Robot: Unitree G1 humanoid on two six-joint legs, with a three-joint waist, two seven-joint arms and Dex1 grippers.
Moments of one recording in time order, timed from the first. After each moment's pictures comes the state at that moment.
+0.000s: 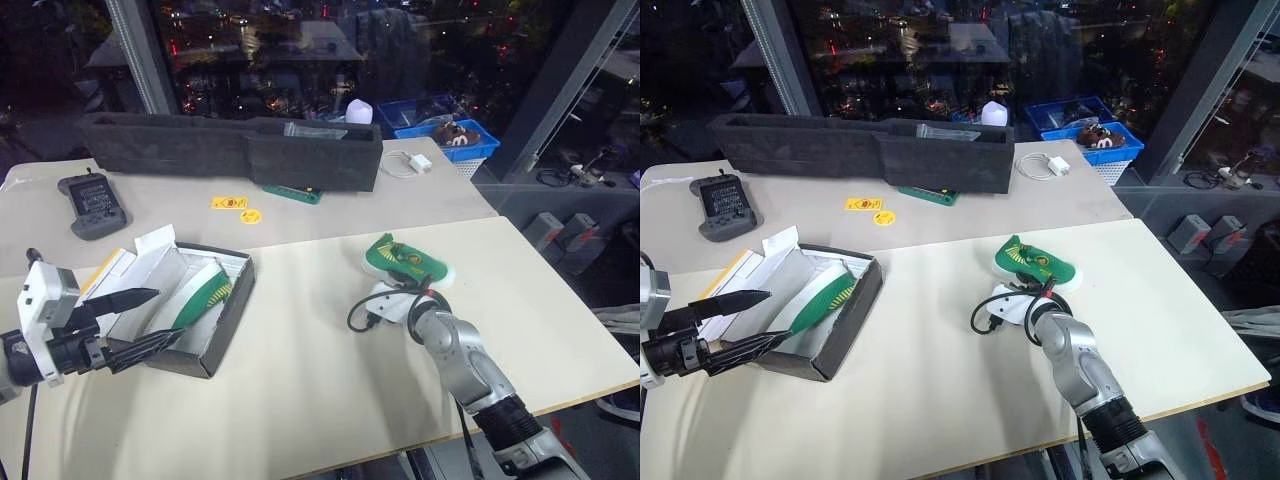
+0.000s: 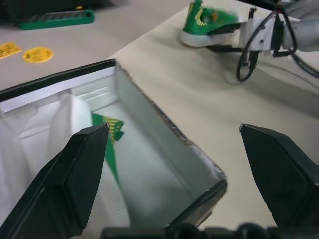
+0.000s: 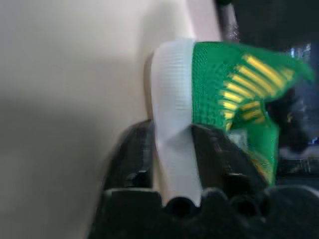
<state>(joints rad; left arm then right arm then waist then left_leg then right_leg) 0.26 0.93 0.73 -0.46 -0.78 0.66 -1.09 -0.34 -0.40 0.30 0.02 -0.59 0.23 0.33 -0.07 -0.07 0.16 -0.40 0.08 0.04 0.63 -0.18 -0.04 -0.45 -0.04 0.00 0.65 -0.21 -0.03</state>
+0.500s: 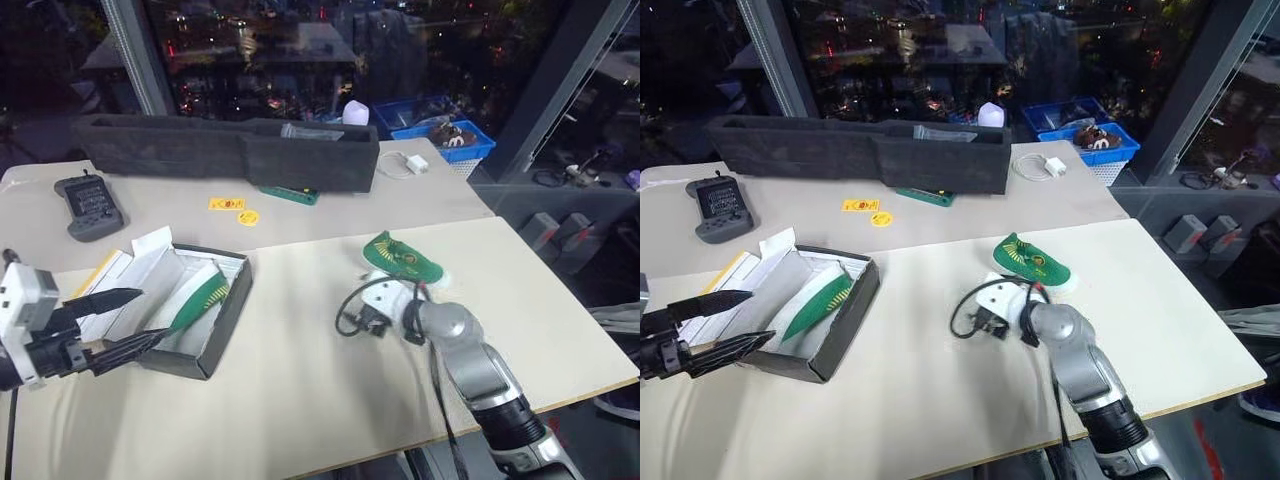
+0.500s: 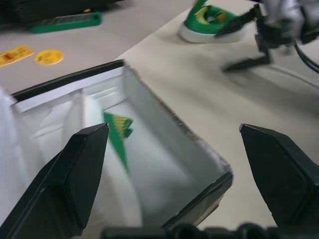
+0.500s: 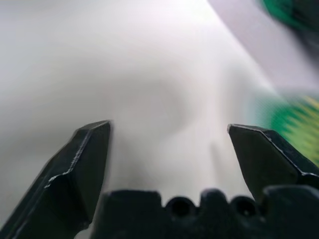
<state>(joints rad) 0.32 0.91 0.83 -0.42 -0.75 0.65 -1.11 -0.46 -0.36 0.27 -0.28 -0.13 0.47 0.86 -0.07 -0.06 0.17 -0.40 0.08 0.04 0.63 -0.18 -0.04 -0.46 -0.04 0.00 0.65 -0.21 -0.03</state>
